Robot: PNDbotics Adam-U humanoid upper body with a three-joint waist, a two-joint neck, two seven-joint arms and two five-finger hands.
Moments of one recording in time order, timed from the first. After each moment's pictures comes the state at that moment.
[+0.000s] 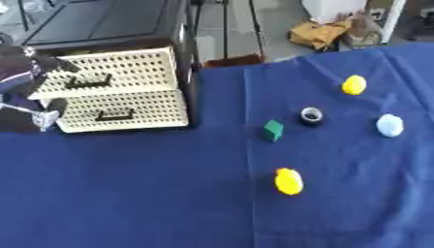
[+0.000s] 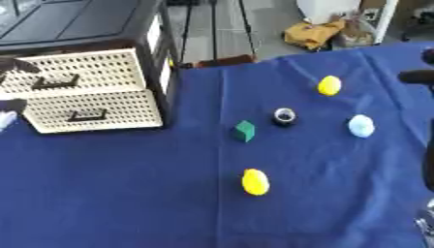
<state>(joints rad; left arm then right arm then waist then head) -0.74 0.90 -0.11 -1.67 -0.78 0.07 -0.61 -0.41 -0.38 -0.01 -1.99 -0.21 -0.69 -0.09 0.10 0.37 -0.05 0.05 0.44</state>
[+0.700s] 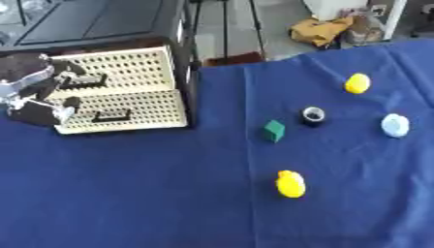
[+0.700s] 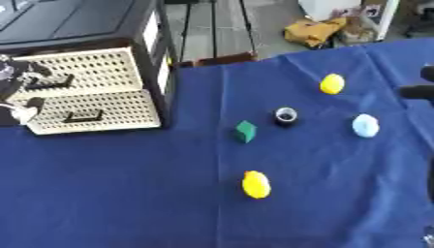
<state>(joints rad) -0.82 0.85 -0.12 -1.48 -0.73 0.10 -0.57 -0.42 -0.36 0.01 -1.99 -0.19 -0.69 -0.06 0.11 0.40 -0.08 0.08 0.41</state>
